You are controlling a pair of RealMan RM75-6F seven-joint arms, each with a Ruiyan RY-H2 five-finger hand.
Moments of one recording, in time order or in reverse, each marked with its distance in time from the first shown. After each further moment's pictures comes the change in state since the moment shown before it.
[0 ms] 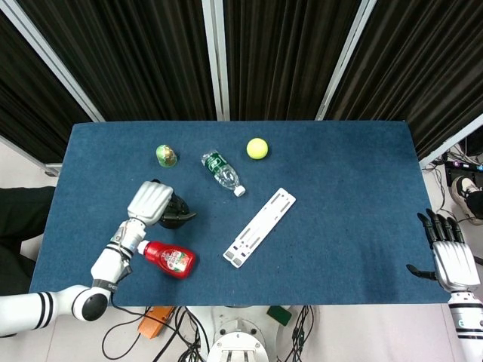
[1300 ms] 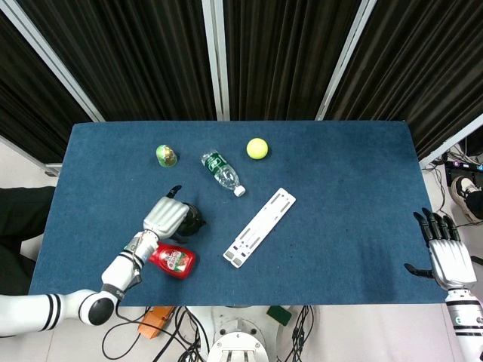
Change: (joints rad) left arm -0.021 -0.046 0.029 -0.011 -0.022 -0.121 0.099; right arm 0.017 0.001 0.002 -0.005 0.007 -0.027 -0.020
